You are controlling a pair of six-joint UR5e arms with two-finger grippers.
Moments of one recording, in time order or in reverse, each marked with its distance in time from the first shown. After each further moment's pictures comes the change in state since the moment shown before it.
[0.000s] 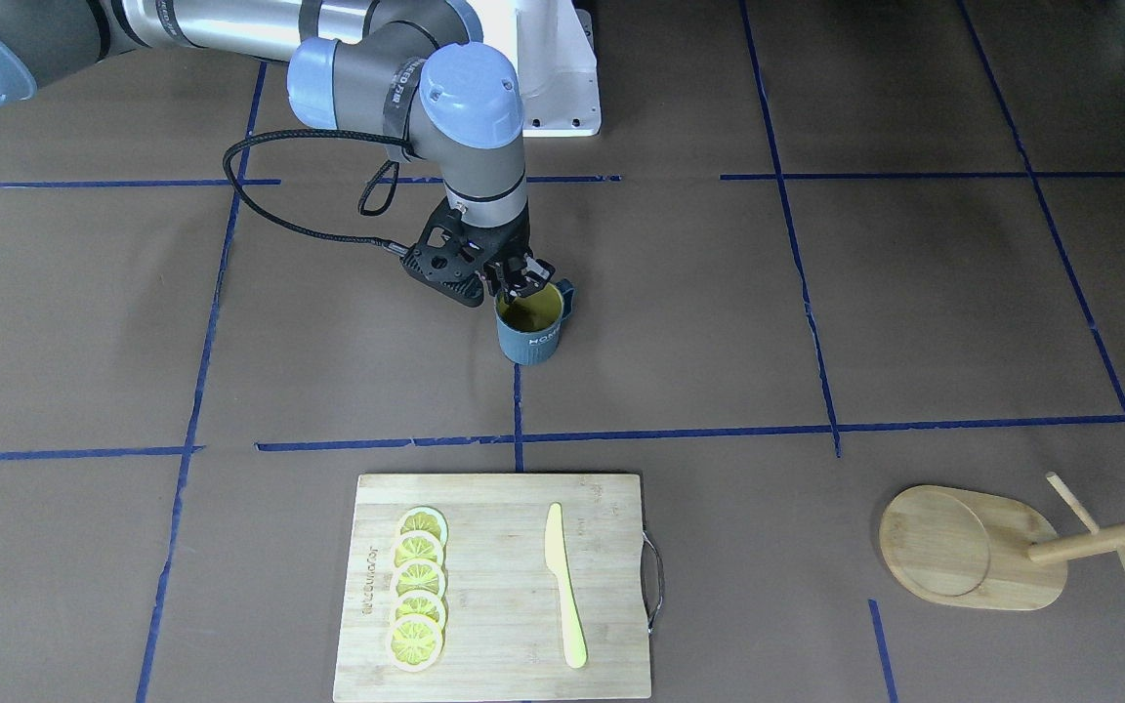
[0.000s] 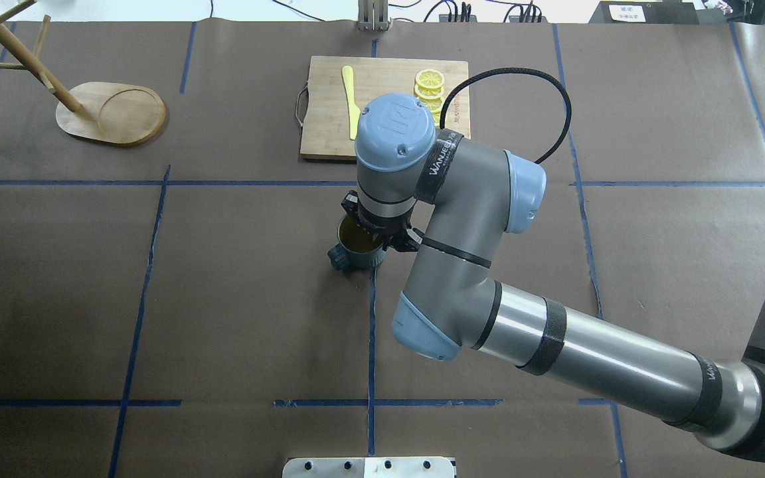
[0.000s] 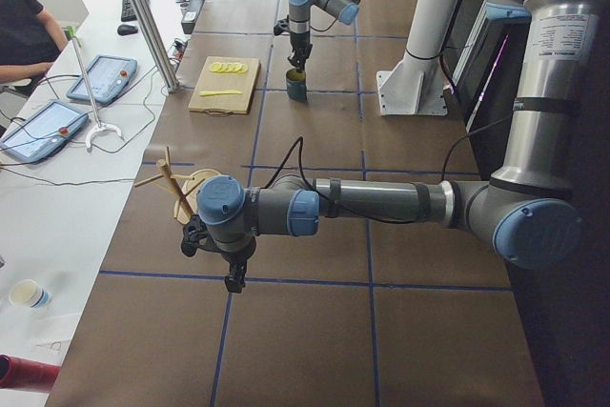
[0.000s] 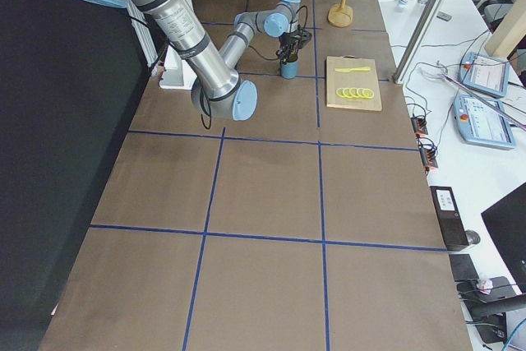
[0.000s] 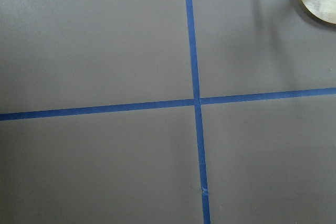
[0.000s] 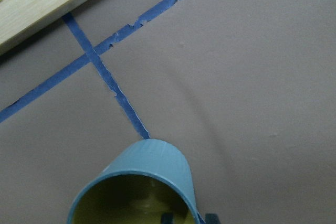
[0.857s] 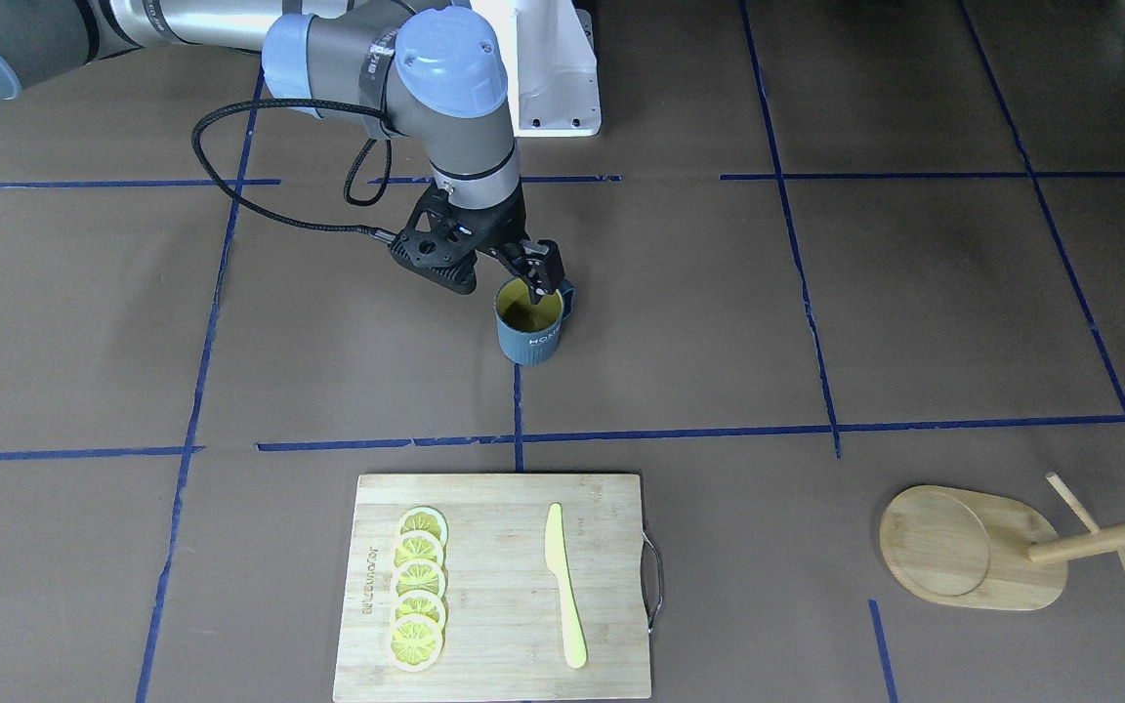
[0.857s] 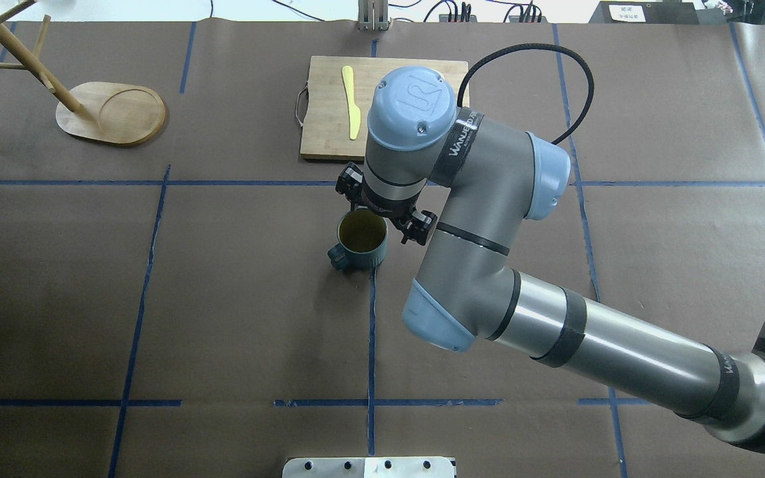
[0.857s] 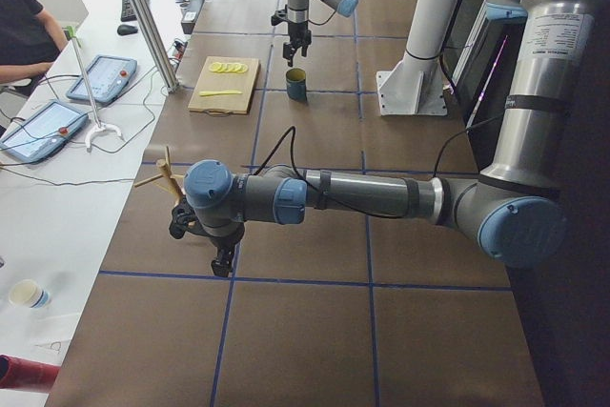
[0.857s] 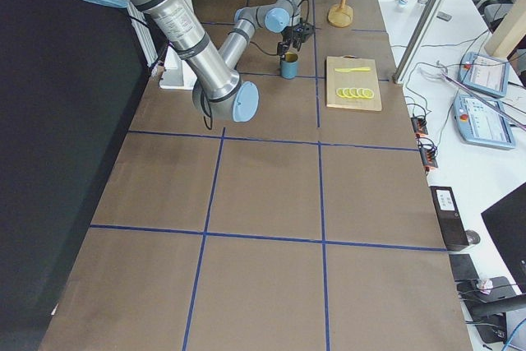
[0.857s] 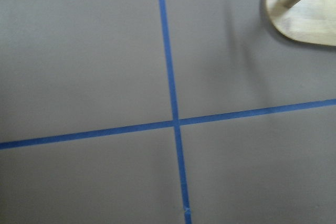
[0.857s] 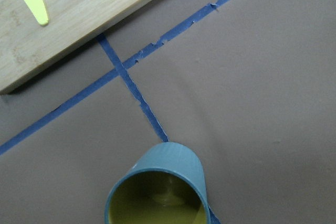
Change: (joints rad) left arm 0.018 -0.058 0.002 -0.002 -0.042 0.010; right arm 0.047 -0.028 0.097 -0.001 0.012 -0.019
